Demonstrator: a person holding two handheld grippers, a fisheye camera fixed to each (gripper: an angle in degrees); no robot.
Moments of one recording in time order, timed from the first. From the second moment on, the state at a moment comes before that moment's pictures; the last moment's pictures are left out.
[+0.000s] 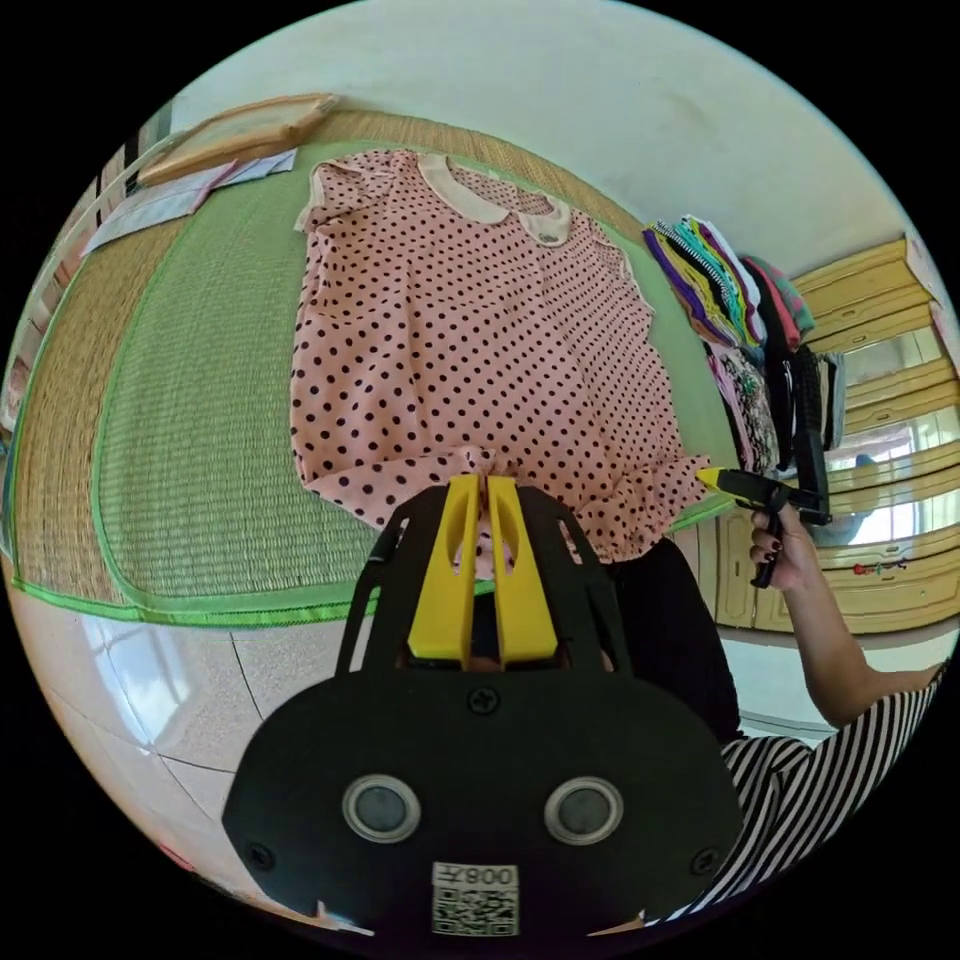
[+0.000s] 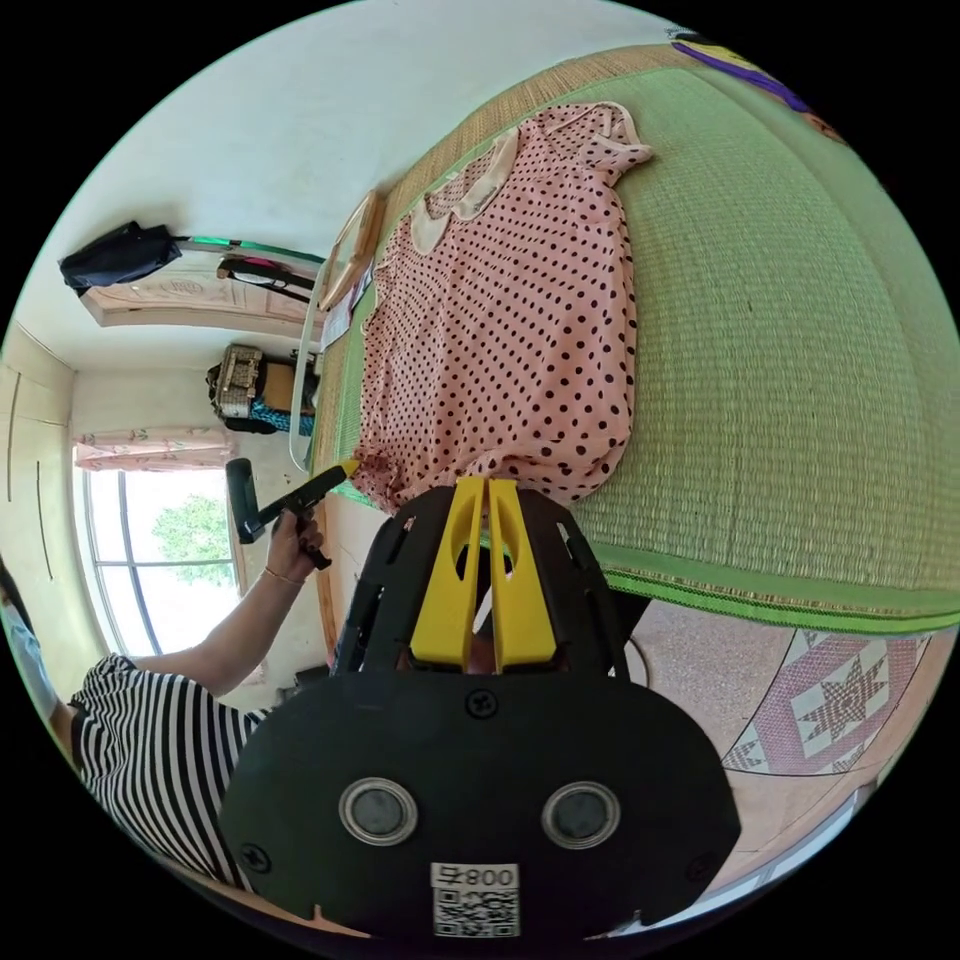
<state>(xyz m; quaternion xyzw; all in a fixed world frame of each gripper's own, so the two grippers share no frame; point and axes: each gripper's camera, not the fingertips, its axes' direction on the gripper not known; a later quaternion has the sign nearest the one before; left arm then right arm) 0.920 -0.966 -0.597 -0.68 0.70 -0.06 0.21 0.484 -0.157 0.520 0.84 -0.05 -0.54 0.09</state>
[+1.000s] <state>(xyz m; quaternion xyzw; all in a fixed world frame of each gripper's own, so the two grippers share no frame) 0.852 -0.912 -0.499 -0.71 0.66 -0.16 0.19 0.503 -0.240 0.501 0.85 -0.10 -0.50 0.13</state>
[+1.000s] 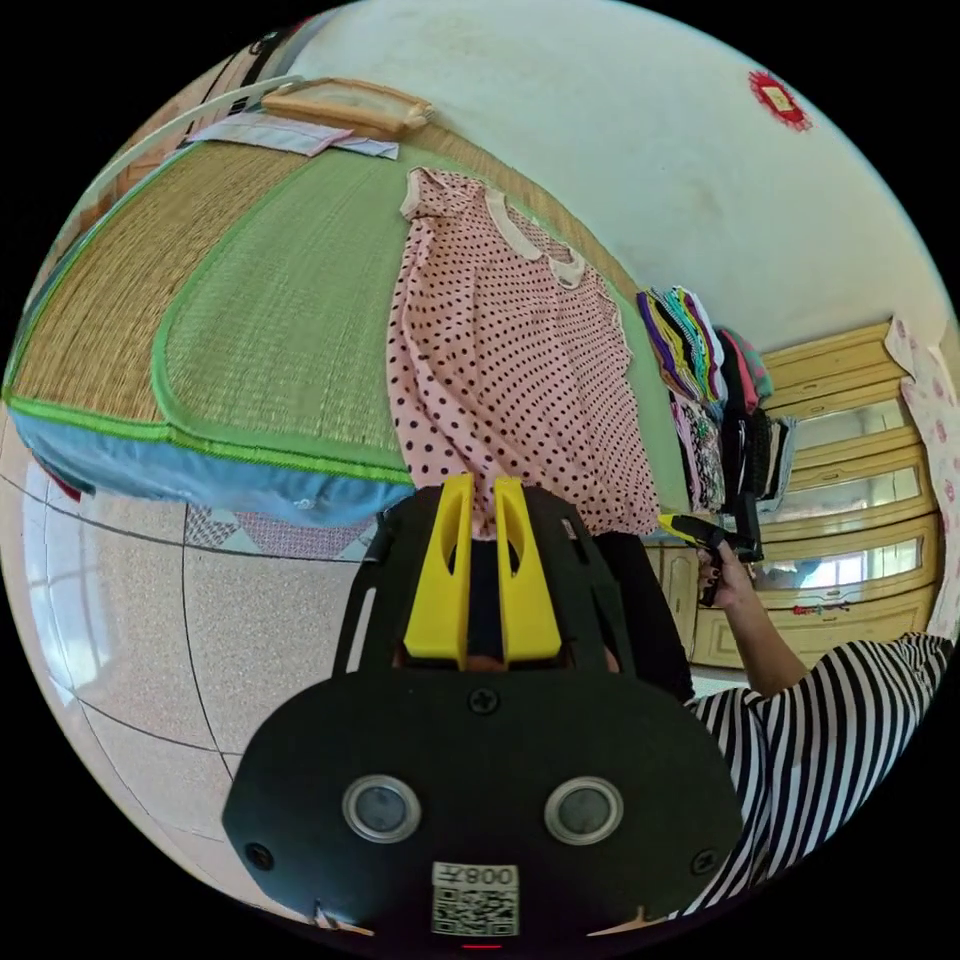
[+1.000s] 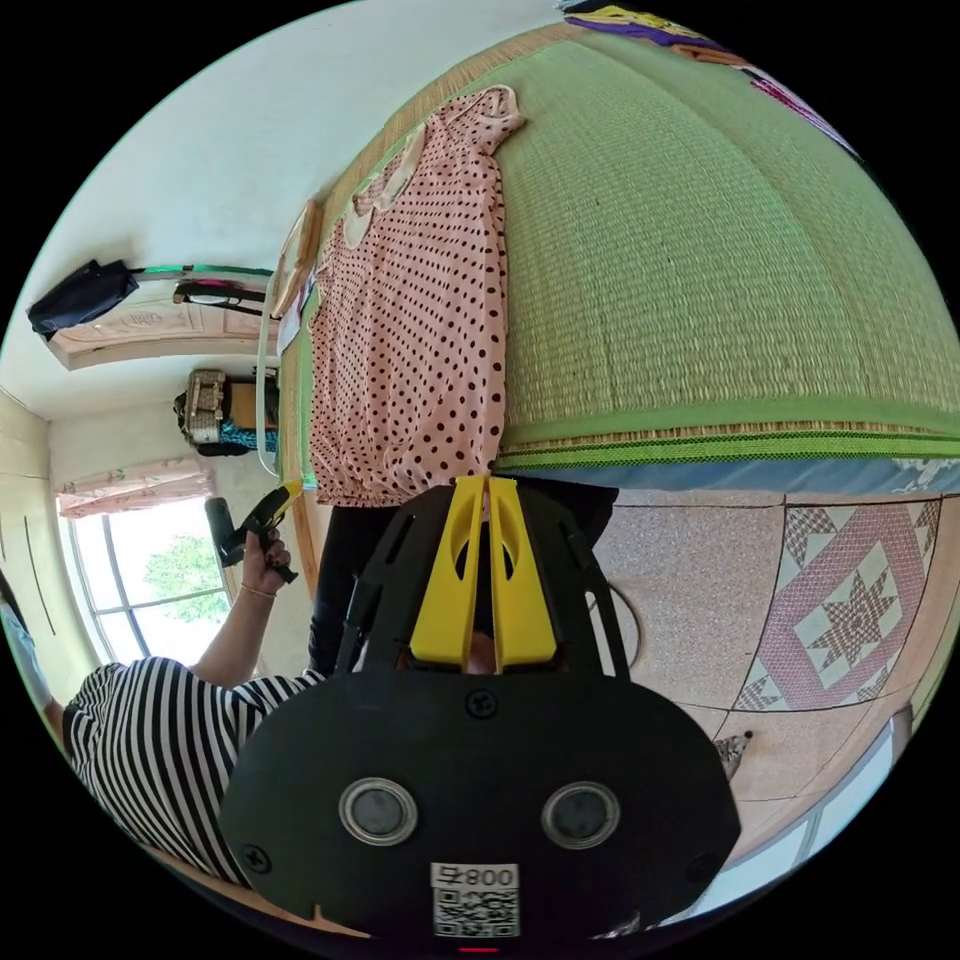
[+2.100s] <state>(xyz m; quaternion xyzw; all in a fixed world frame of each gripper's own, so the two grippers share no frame) 1.069 -0.932 -0.385 -0.71 0.67 -0.13 0.18 0.409 -0.251 0.518 0.89 -0.03 -0.45 0.07</state>
